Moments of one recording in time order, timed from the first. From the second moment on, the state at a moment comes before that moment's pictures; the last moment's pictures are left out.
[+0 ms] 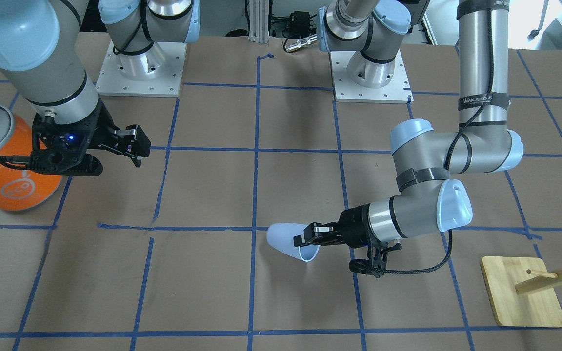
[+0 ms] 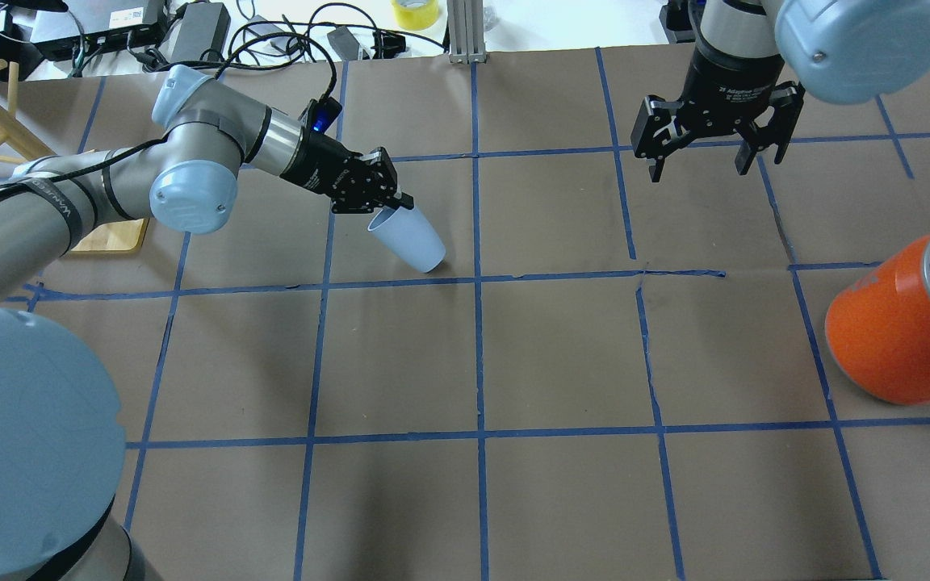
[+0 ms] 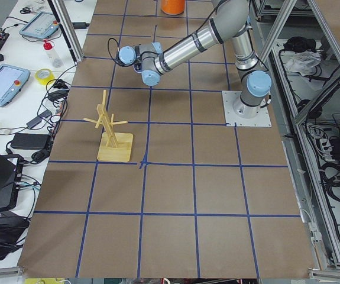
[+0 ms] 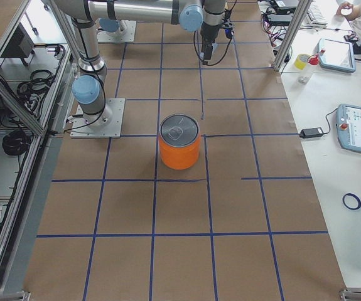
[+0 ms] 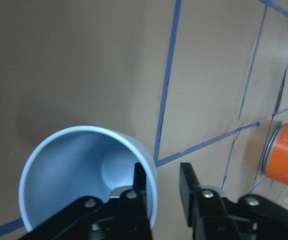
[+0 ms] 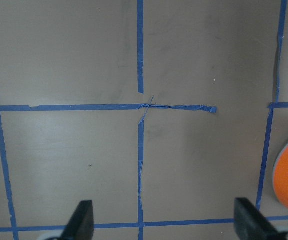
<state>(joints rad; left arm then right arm) -1.49 -2.07 -1.67 -1.08 0.77 -0.02 1.58 -1.41 1.49 -1.58 -1.63 0.01</state>
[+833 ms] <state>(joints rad) -1.49 -2.01 -1.43 -1.09 1.23 -0.02 1.58 -1.40 1.49 -1.58 -1.63 0.01</state>
